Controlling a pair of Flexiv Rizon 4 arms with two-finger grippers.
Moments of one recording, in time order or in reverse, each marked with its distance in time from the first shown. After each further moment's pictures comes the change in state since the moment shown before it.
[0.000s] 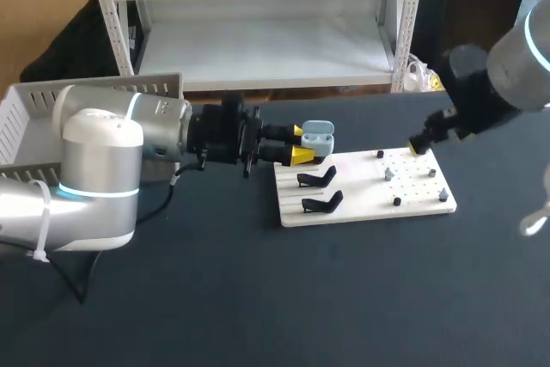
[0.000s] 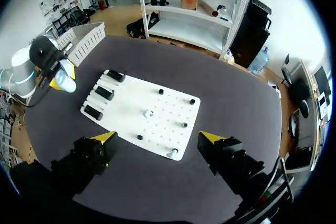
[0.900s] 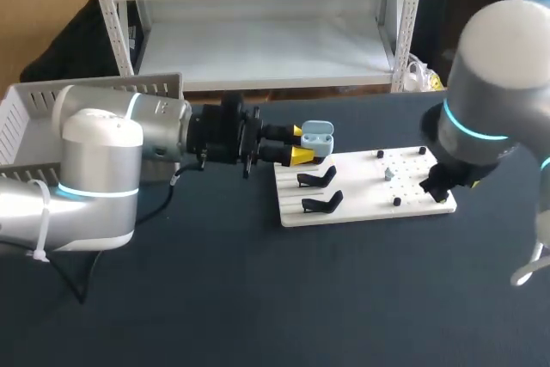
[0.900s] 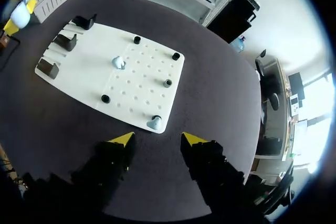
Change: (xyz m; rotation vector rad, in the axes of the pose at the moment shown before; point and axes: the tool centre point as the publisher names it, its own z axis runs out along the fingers) left arm 0.000 0.000 0.000 -0.001 0.000 0.000; right arm 0.065 -0.016 0.044 0.317 0.203 -0.055
